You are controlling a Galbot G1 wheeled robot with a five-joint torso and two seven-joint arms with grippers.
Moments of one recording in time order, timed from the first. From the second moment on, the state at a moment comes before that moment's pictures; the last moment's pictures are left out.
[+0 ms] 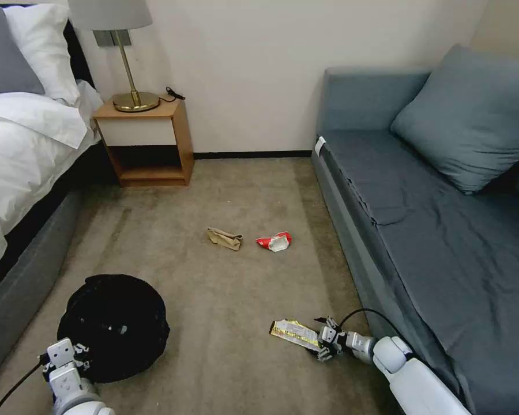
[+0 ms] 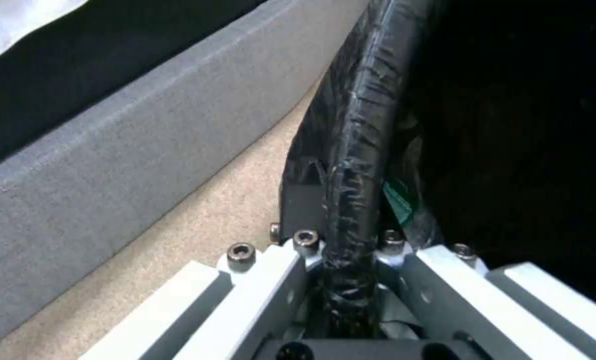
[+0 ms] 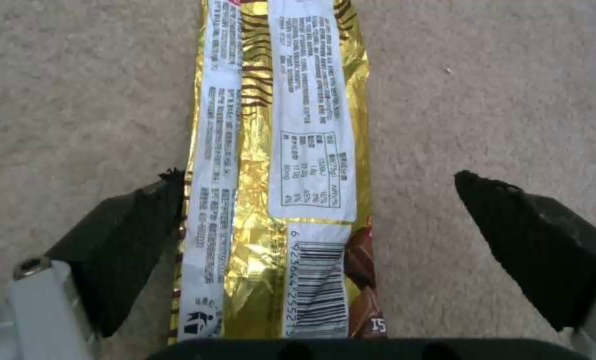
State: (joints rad) left arm 1.61 -1.45 -0.80 -1.84 -0.20 0.18 -0.47; right arm -0.94 1.19 0.22 0.90 -0.38 0.32 -0.63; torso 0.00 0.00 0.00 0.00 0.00
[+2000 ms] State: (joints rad) left arm 1.58 -1.44 -0.79 -1.79 -0.21 0.17 -0.47; right arm -0.85 1.24 0.25 0.75 -0.41 0.35 -0.62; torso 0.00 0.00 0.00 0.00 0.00
